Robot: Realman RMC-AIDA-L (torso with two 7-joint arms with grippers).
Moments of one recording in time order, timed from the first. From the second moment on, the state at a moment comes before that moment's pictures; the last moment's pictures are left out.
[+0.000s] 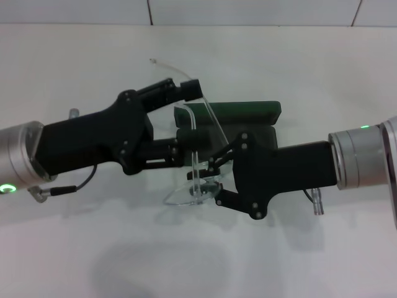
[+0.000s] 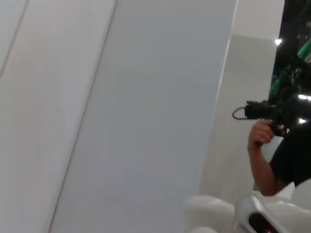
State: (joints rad) left arm -0.50 -2.01 1.18 0.42 1.26 1.85 -1.20; right arm 0.47 2.03 -1.59 -0.91 -1.37 -1.41 0.63
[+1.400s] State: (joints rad) left arm -0.52 -2.03 1.18 0.41 1.32 1.82 -1.23; right arm 0.42 2.02 -1.58 -0.90 -1.32 -1.48 0.52
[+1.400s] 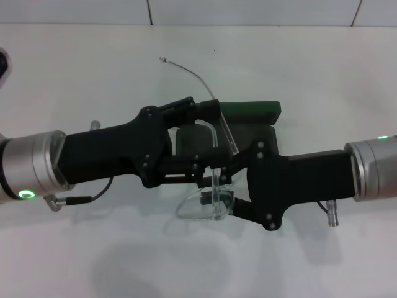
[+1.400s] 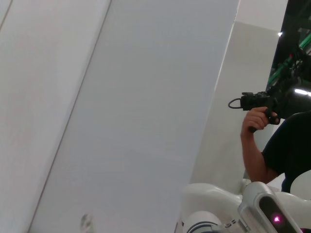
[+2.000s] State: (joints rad) left arm -0.56 -2.04 1.19 0.36 1.37 1.79 -1.25; right arm 0.41 2.02 -1.57 -0.91 -1.29 -1.53 0.48
